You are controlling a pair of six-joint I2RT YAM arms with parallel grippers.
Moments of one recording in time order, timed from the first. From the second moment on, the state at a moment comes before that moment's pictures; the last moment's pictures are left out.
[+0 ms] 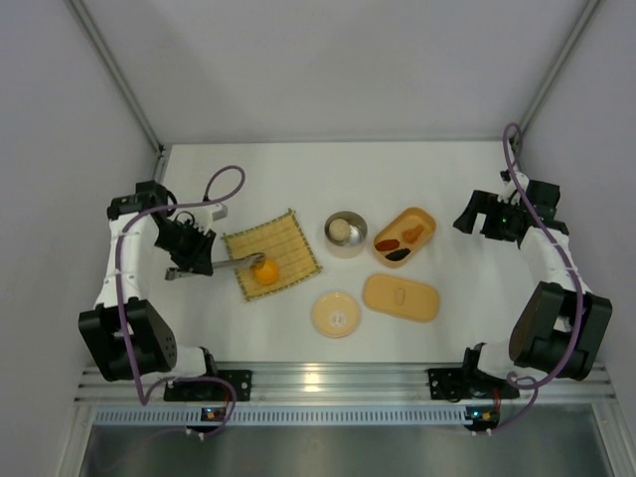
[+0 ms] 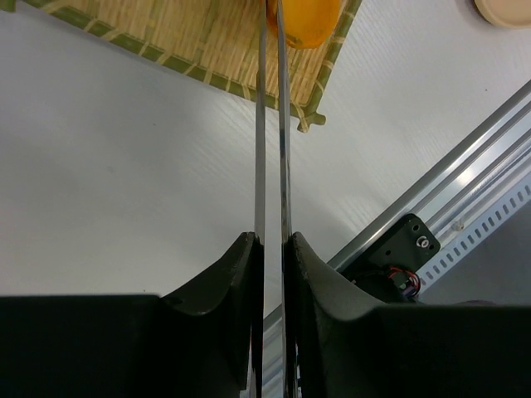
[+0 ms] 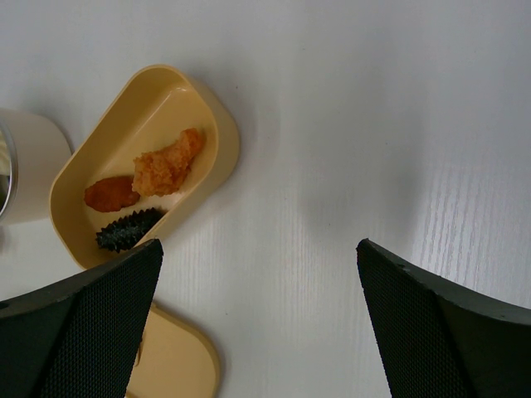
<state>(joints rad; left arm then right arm) 0.21 1.40 1.26 -1.34 0.51 0.86 -0.32 1.39 0.95 -0.39 -0.50 -0.01</state>
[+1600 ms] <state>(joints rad) -0.50 1.77 1.78 -1.05 0.31 0.24 -0.32 1.39 0.95 -0.39 -0.50 -0.01</state>
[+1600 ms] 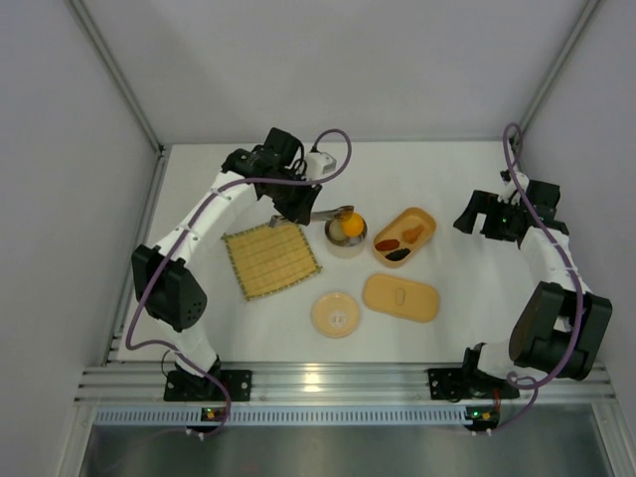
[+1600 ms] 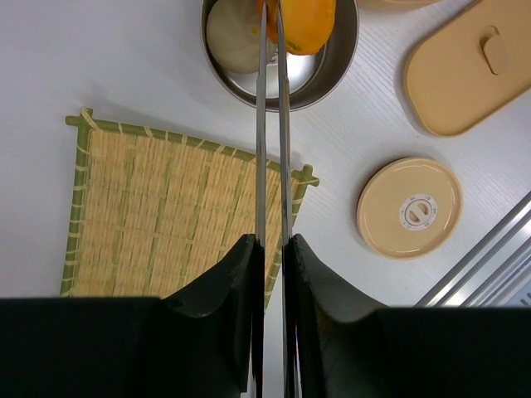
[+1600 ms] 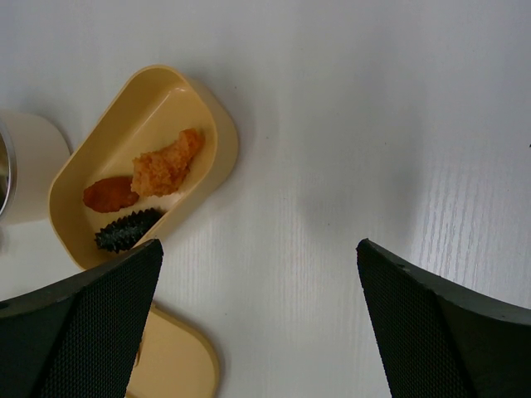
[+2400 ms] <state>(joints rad) -0.59 1.77 1.75 -1.03 0.21 0.24 -0.32 1.39 0.95 -0.39 -0.50 -0.01</state>
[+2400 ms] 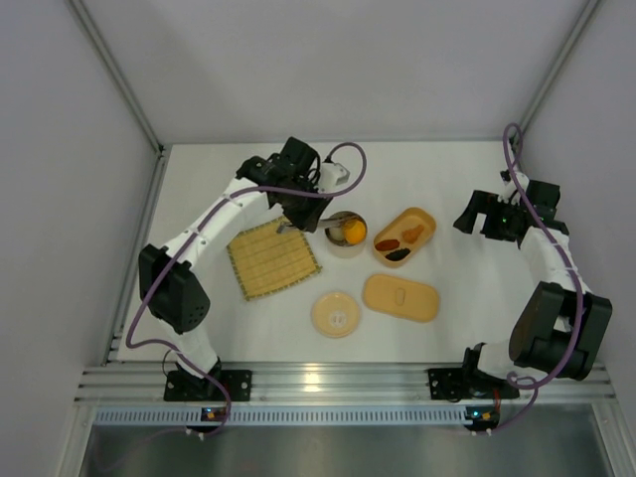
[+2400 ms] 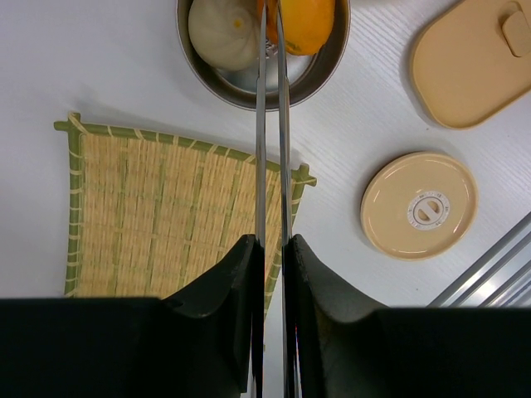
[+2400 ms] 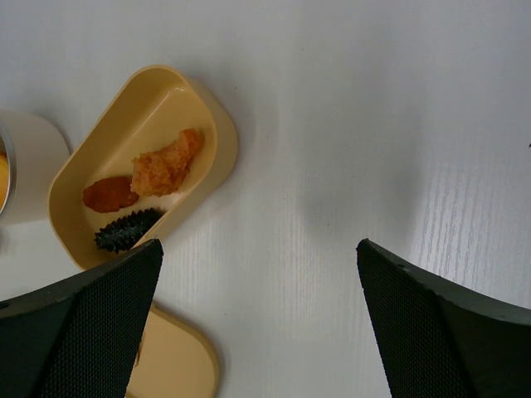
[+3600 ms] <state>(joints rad) -0.64 1.76 1.70 -1.02 0.15 0.25 -0.32 1.39 0.95 -0.39 -0.50 -0.01</state>
